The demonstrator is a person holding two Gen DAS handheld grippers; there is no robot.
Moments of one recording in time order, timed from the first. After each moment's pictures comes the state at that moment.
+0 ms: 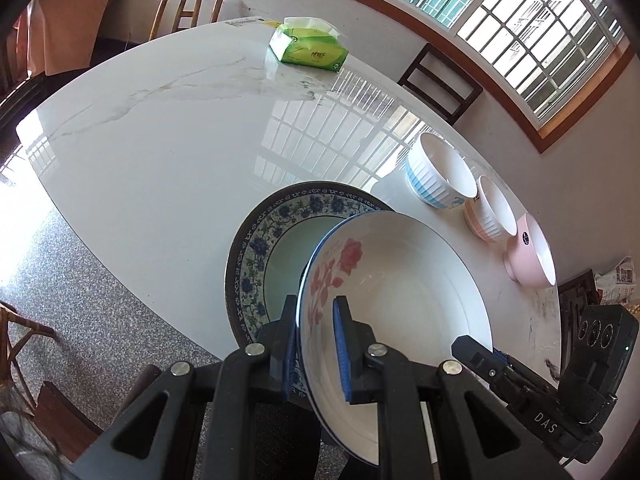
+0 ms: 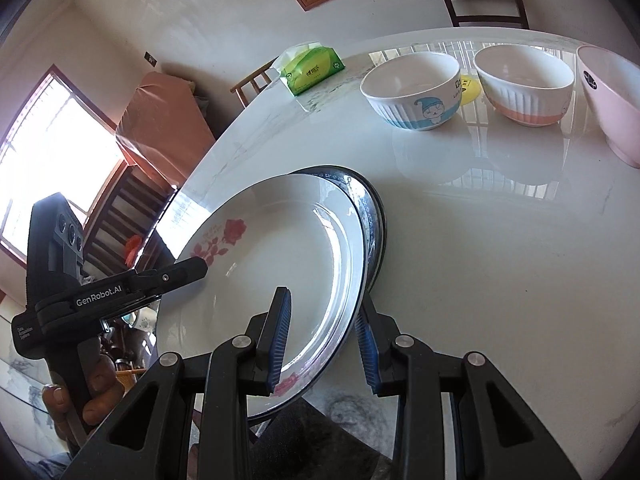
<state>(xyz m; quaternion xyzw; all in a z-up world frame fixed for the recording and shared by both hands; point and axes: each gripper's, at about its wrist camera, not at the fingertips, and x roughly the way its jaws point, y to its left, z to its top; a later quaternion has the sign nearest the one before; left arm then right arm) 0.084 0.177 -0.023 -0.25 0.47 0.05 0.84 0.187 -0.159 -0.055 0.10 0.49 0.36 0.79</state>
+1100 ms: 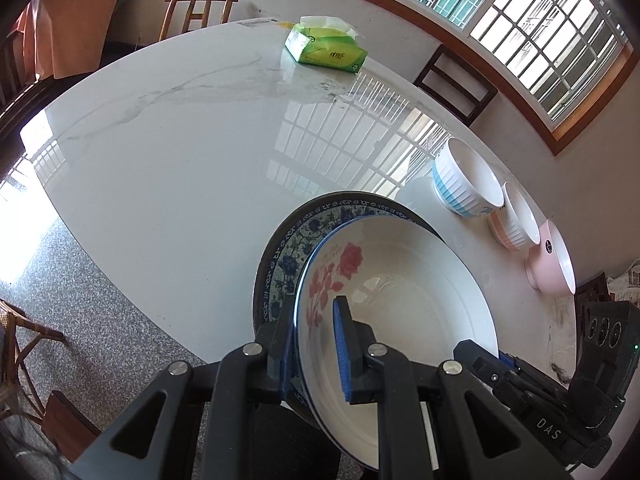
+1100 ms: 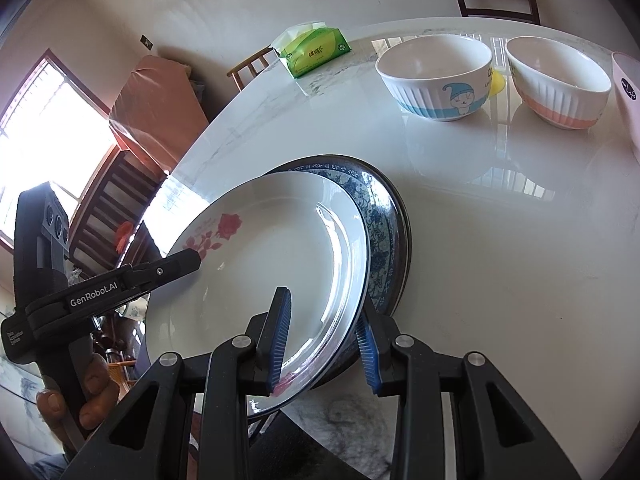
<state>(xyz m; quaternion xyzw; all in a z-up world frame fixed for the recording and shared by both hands) 0.096 0.192 -0.037 -0.24 0.47 0.07 0.84 0.188 -0.136 -0.064 0.07 0.51 0.36 0.78</state>
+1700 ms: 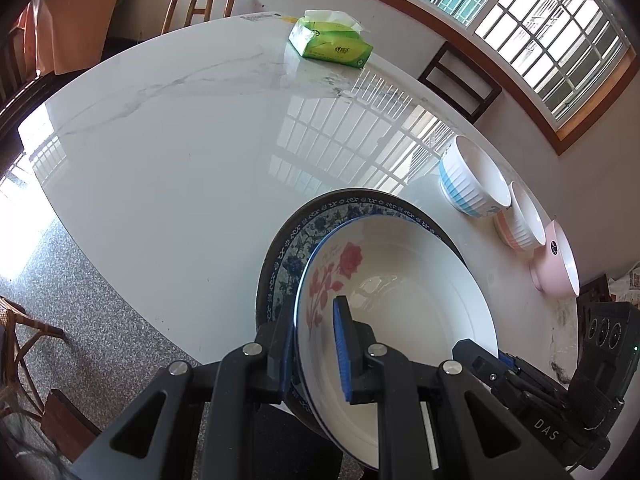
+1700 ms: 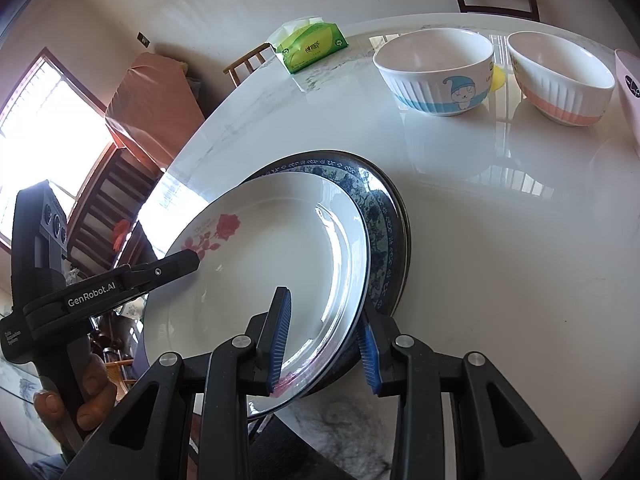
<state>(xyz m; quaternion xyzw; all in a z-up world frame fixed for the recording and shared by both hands) 0.101 0.194 -0.043 -0.24 0.48 0.07 0.84 0.191 -0.130 -0.067 0.07 0.51 0.35 0.78</state>
